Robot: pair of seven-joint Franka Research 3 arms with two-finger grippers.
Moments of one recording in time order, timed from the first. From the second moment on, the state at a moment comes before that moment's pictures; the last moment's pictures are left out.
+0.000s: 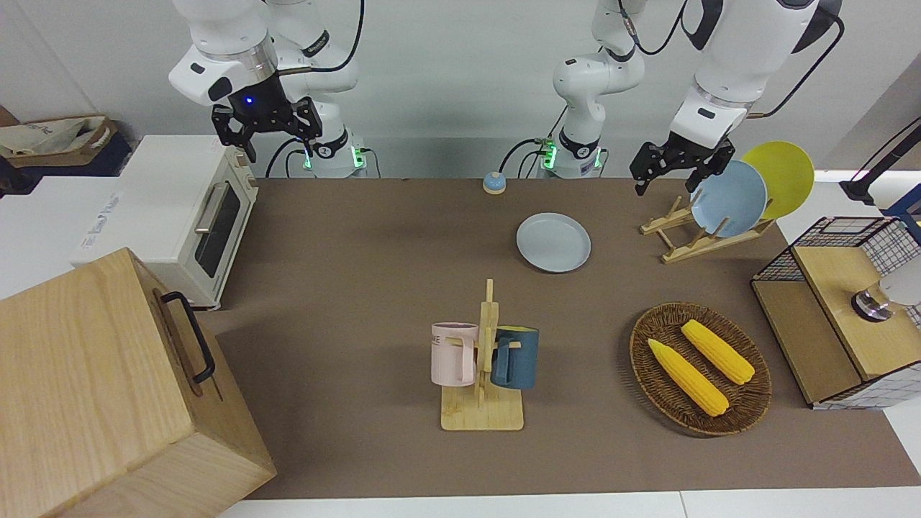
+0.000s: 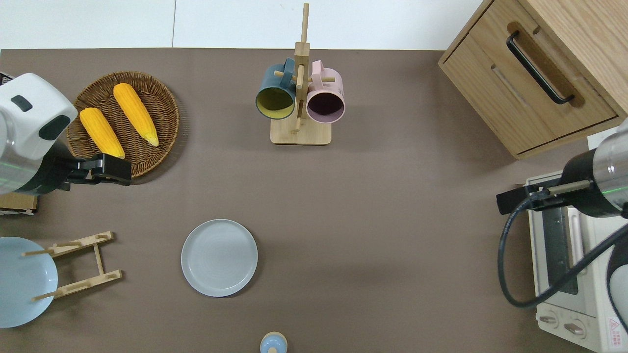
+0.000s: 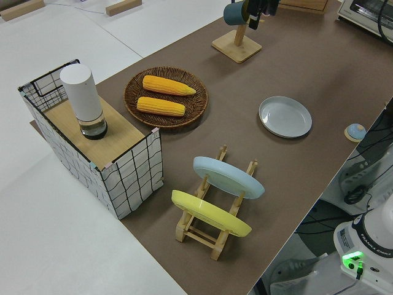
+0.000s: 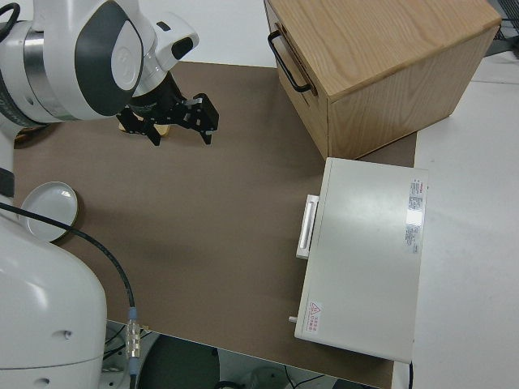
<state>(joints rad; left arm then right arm) 0.20 0.03 -0.33 -1.52 0.01 1.53 -0.16 0.02 -0.01 0.12 -1.48 0.00 1.39 0.02</state>
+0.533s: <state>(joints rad) 0.20 0.00 -0.34 -1.57 0.01 1.49 -0.17 0.02 -0.01 0.12 -1.48 0.00 1.39 0.02</state>
